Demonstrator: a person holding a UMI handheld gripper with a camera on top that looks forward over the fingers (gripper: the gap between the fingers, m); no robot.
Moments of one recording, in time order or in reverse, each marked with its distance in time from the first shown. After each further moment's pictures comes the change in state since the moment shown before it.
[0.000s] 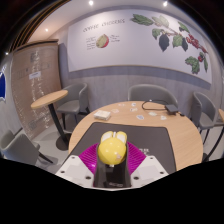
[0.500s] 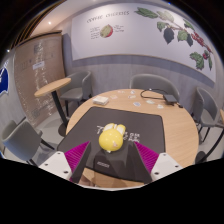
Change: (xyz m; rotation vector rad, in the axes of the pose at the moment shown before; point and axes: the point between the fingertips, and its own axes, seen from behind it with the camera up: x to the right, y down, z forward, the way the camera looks) arm 0.021 0.038 -0.038 -0.135 -0.047 -0.039
